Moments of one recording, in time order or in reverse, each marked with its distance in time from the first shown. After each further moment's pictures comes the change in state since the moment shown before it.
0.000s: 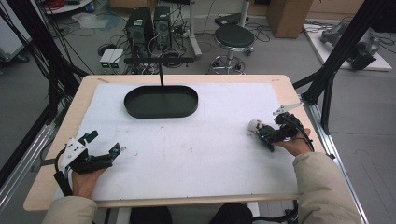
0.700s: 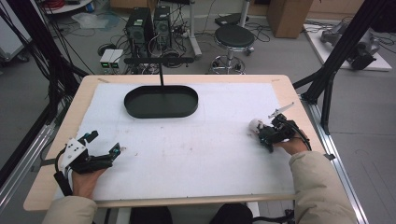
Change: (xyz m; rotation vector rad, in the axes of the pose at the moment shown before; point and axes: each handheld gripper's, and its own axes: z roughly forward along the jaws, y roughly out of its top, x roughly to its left) left arm 0.000 0.000 0.000 -0.007 -0.005 0.002; right arm 0.000 -0.002 0.012 0.155 0.060 0.017
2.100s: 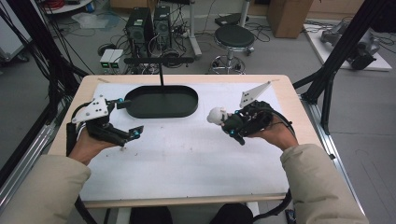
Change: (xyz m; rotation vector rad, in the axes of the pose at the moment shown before) left arm -0.041 0.136 0.074 0.110 -0.573 0.187; right arm 0.116 0.108 -0.070 -0.214 0.307 -0.433
